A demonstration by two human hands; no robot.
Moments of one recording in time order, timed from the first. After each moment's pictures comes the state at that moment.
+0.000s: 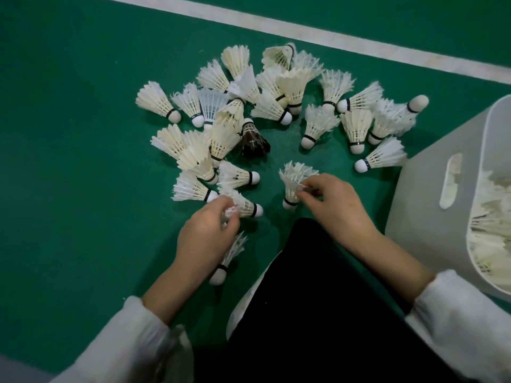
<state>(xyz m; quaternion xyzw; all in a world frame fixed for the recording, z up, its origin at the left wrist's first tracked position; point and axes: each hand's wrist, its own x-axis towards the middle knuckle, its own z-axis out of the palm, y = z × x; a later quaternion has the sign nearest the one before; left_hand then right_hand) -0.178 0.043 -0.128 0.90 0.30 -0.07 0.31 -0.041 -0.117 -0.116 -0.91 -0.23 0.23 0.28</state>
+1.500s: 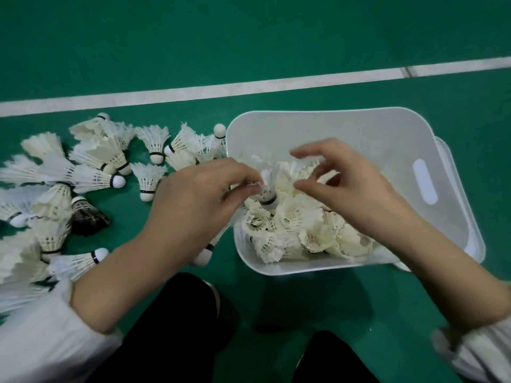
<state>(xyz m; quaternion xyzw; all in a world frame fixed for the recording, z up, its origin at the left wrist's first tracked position) -0.004 -0.149 -0.011 0.92 -0.15 0.05 0.35 0.018 -0.354 0.007 -0.90 -0.08 0.14 0.40</state>
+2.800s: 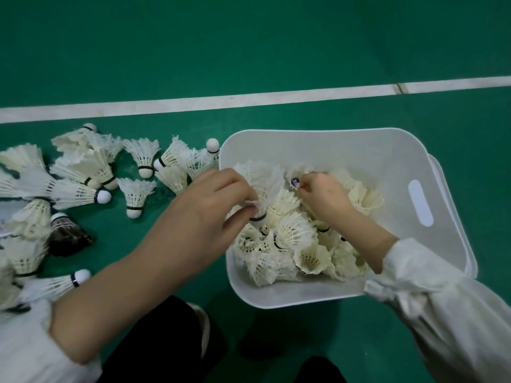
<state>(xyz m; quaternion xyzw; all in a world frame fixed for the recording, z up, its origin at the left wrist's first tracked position) 0.016 -0.152 -0.029 0.92 -0.23 0.04 0.32 0.088 -0.374 -0.109 -0.98 0.00 0.17 0.14</state>
